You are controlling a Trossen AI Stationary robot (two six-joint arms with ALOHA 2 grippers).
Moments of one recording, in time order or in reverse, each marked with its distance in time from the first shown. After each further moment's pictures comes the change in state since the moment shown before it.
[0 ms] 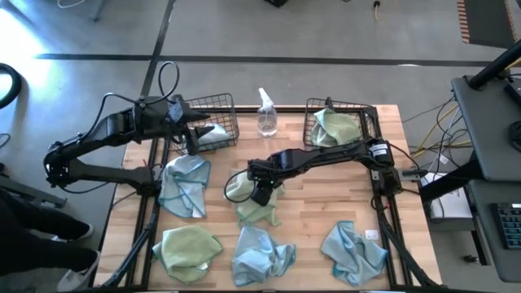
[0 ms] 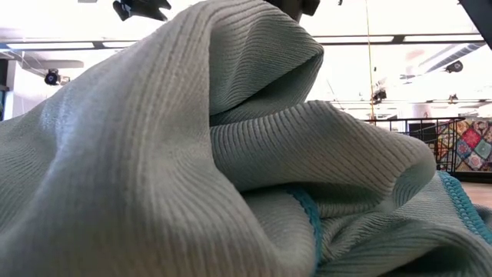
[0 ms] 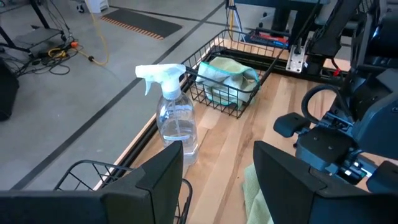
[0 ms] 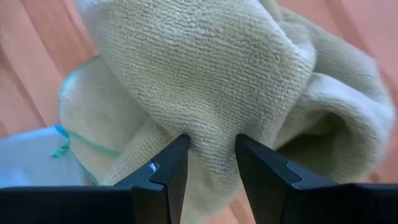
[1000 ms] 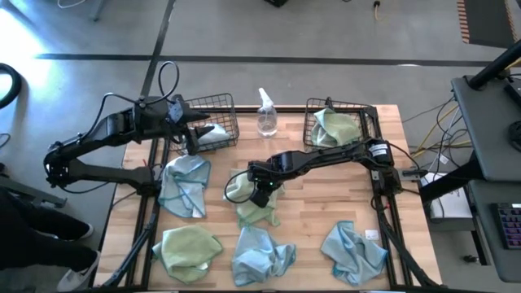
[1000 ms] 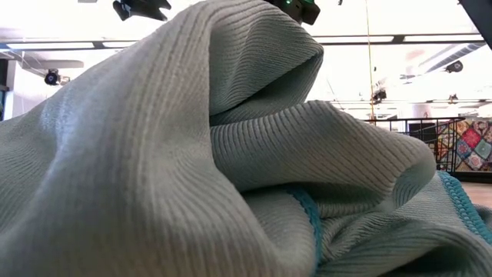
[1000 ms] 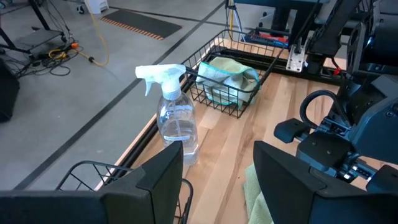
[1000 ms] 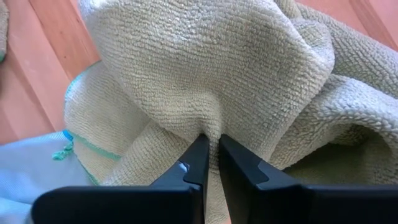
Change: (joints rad) left arm 0.000 0.000 0.000 0.000 0.000 0.008; right arm 0.000 0.000 -0.044 0.074 -0.021 0.014
